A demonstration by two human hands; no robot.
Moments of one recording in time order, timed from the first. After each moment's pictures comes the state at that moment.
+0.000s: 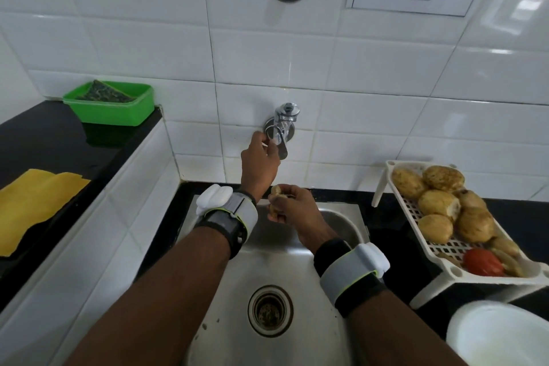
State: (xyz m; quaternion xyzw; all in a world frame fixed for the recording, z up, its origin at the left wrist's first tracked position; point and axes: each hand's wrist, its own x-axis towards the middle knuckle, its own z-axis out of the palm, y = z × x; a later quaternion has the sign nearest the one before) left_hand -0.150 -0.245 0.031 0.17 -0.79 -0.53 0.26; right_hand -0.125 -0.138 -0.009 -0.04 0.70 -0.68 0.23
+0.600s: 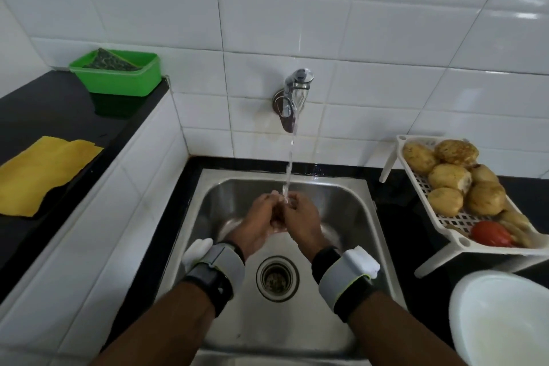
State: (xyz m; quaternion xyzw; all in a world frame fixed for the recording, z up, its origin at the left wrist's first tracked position) left_hand -0.053 -0.227 -0.057 0.27 -0.55 -0.79 -0.05; right_hand -0.082 -0.136 -0.070 -0.02 0.79 -0.59 0.14
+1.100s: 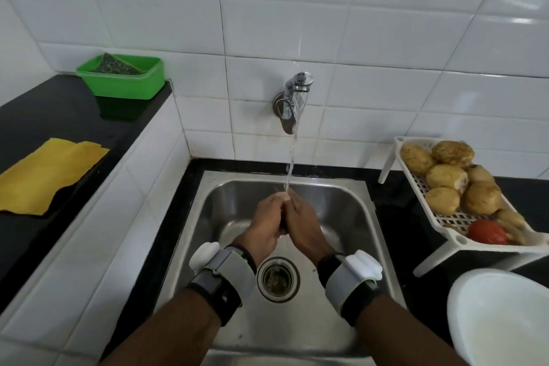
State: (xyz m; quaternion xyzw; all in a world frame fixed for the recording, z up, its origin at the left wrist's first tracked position) left_hand -0.046 -0.204 -0.039 0.31 -0.53 -0.79 -0.01; right_hand -0.074 -0.124 -0.067 -0.18 0.82 -0.53 0.11
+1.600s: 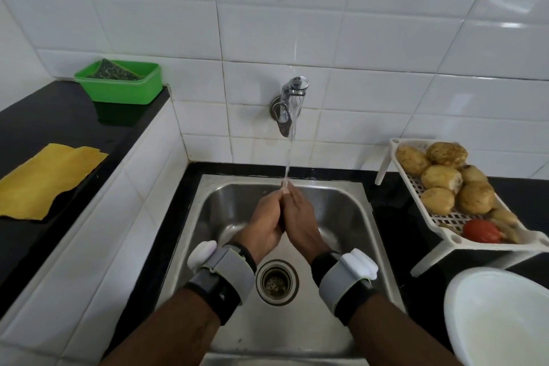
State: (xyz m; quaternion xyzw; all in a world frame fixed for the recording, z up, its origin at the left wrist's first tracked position) left_hand -0.046 -0.201 -0.017 0.31 -0.46 -0.83 -0.02; right_hand -0.071 -0.134 -0.051 -0.15 0.80 -0.58 0.08
